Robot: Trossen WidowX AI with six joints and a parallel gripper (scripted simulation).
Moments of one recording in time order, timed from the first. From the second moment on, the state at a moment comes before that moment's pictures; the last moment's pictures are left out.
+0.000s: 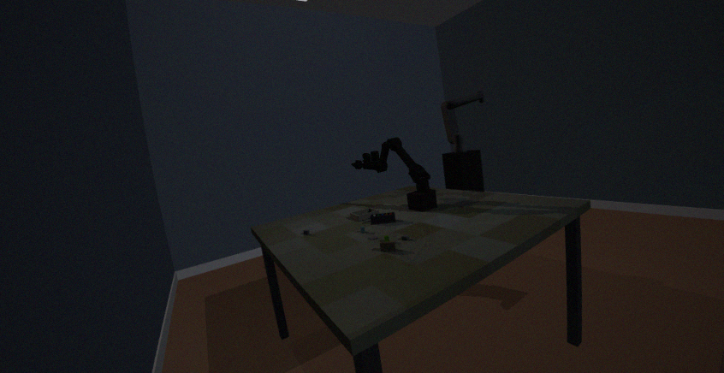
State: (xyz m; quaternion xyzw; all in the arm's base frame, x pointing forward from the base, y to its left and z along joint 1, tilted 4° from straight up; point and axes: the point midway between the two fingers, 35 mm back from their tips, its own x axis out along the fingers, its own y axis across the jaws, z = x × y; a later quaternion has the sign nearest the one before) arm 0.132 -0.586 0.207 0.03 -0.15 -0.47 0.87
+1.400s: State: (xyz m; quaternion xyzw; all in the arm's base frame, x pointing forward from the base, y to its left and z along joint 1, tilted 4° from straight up) arm 0.447 -0.180 0.066 0.71 0.19 -0.36 0.57
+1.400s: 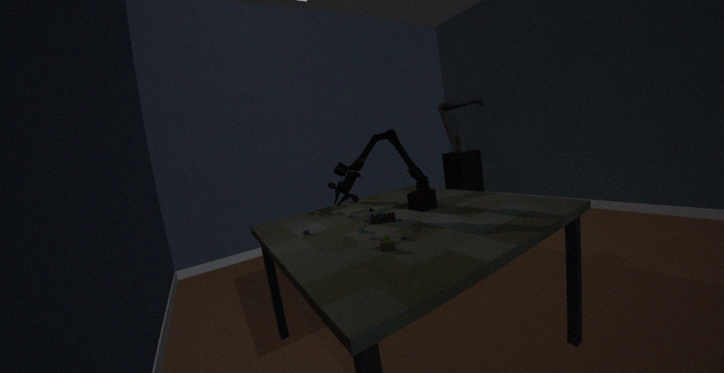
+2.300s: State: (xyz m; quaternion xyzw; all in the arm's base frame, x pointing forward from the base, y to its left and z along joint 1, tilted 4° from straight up) arm 0.301 0.054 0.036 0.64 0.34 -0.58 0.38
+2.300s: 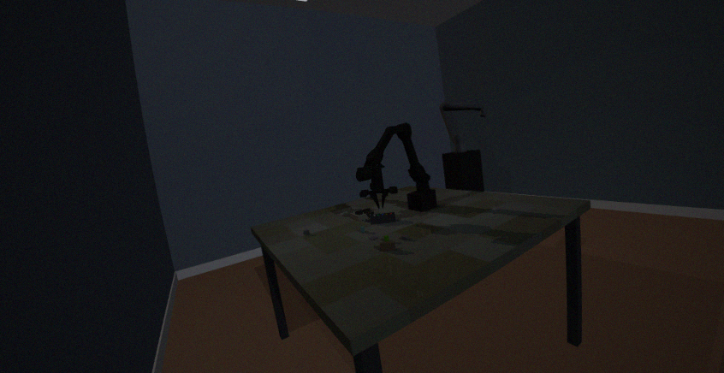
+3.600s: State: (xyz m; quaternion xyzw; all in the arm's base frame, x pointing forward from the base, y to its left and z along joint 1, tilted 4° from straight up) arm 0.301 0.054 0.011 0.64 0.34 -0.58 0.37
